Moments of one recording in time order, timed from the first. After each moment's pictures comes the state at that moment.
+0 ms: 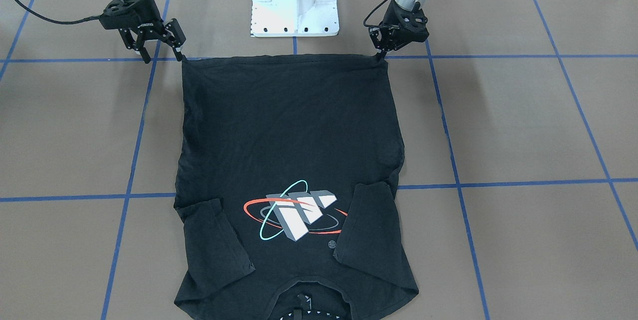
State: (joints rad) left arm -0.16 -1.59 -2.05 -2.09 -1.54 -1.50; right arm 0.09 -1.84 2.15 -0.94 1.25 1.60
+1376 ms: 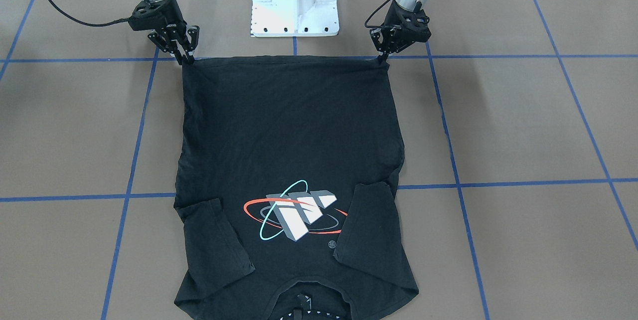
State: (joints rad) left arm -0.16 -1.59 -2.05 -2.08 -1.51 -1.50; right arm -0.01 -1.77 2.09 -0.97 1.19 1.64
